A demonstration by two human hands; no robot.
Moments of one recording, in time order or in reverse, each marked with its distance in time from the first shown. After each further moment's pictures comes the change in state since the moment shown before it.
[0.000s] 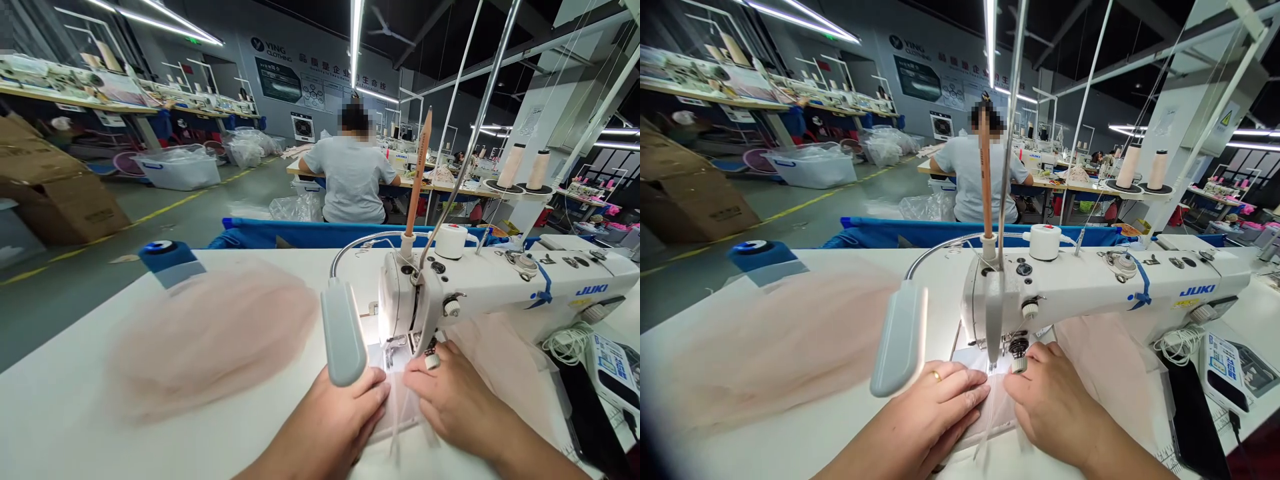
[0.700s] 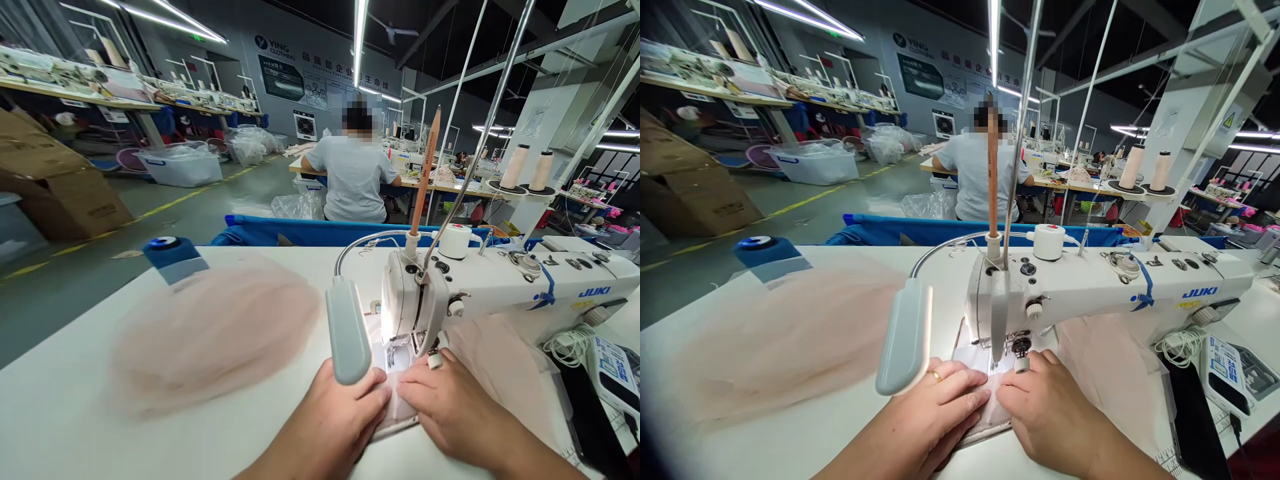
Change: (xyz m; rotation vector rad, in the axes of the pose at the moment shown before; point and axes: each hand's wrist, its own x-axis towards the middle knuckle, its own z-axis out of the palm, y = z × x) left_hand 0.001 0.005 -0.002 0.043 -0.004 0.029; right_hand -0.004 -0.004 0.002 0.075 -0.030 -0.086
